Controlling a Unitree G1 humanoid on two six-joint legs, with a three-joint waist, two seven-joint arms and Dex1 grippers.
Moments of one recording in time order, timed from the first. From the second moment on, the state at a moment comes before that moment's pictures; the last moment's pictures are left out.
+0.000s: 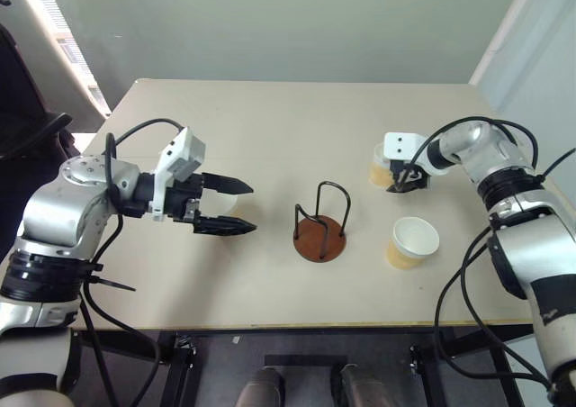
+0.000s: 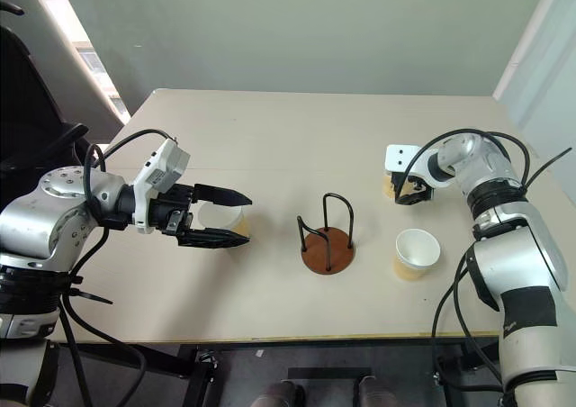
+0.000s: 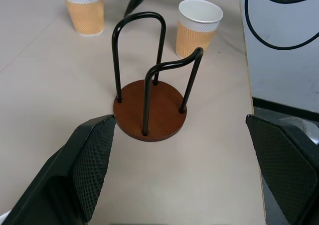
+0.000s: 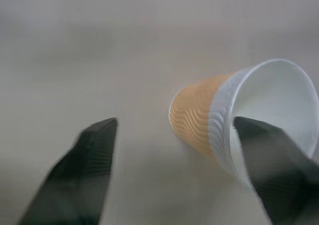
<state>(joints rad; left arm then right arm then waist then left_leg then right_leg) -0.69 0.95 -0.03 0.00 -0.56 0.66 -1.39 -1.34 -0.58 0.44 1.18 -0.40 -0.15 1.13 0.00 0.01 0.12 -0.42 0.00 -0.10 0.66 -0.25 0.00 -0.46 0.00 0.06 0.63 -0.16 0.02</state>
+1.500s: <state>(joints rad) -0.82 0.92 0.08 0.16 -0.60 0.51 -1.50 -1.20 -0.77 0.38 -0.12 0.02 0.50 1.61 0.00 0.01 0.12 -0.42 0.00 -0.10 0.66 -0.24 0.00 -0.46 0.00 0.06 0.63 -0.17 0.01</state>
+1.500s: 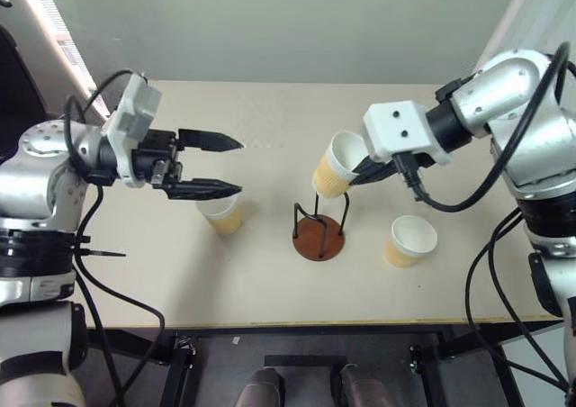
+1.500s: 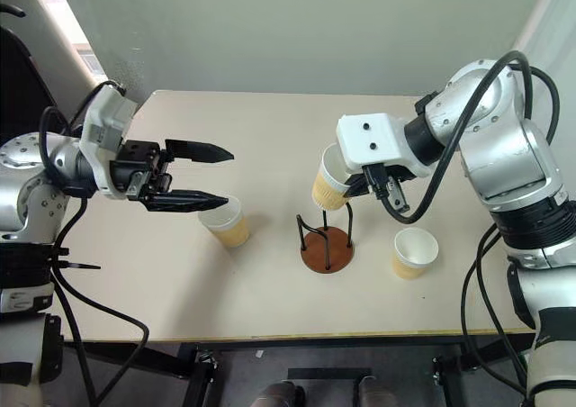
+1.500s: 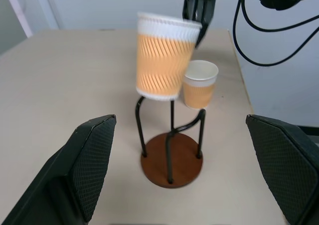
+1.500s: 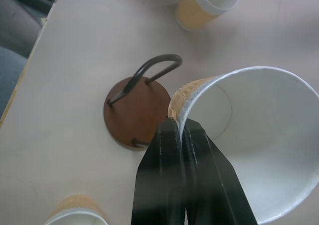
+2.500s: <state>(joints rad) -0.77 0.94 0.08 0.11 -0.54 0.50 -1.39 -1.14 -0.68 0.30 -0.10 0.08 0.64 1.44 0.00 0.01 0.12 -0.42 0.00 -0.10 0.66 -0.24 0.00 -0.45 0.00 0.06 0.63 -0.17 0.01</state>
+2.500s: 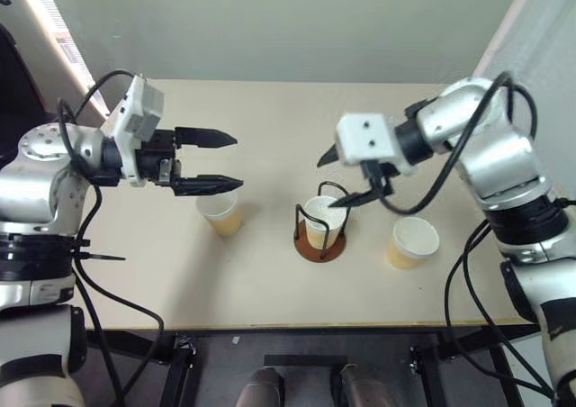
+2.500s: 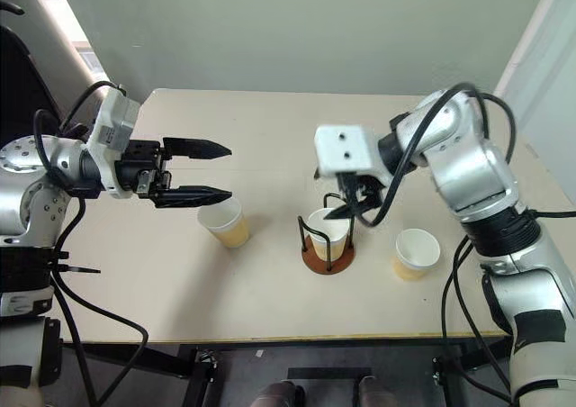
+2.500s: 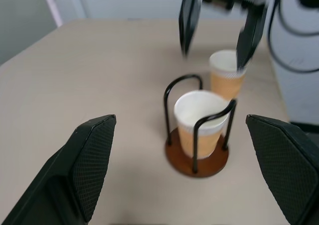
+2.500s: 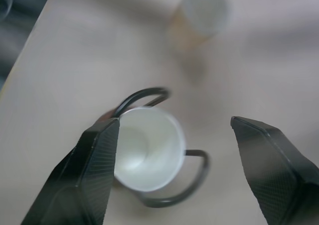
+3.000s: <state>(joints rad) -0.59 1.09 -0.01 -0.14 -0.32 0.39 -1.32 -0.91 -0.70 -0.08 -0.32 0.56 1.10 1.24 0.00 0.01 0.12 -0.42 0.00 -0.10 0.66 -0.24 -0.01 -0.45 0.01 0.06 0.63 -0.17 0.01</state>
